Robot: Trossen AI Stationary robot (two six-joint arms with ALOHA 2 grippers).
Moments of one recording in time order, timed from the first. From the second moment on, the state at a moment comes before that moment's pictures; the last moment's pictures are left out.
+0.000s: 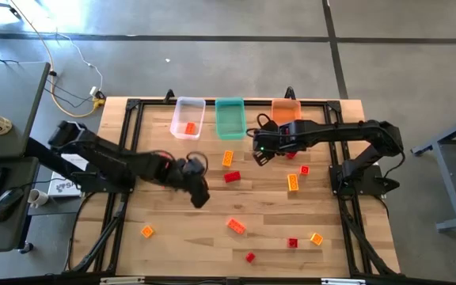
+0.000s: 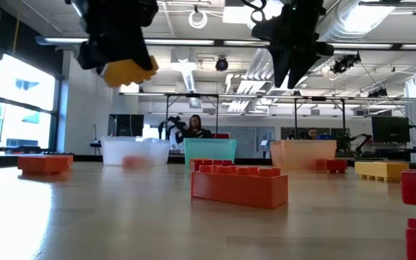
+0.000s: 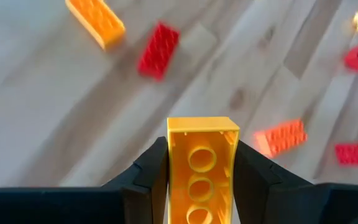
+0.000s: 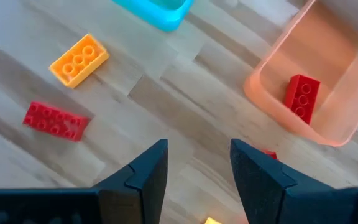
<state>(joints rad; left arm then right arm) -0.16 1.42 1.02 -0.60 -0.27 -0.88 -0.06 1.58 1.40 -1.14 0.36 0.85</state>
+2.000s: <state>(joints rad) 0.56 1.41 1.02 0.11 -0.07 -0.46 -0.28 1.58 1.40 -0.63 0.06 0.28</state>
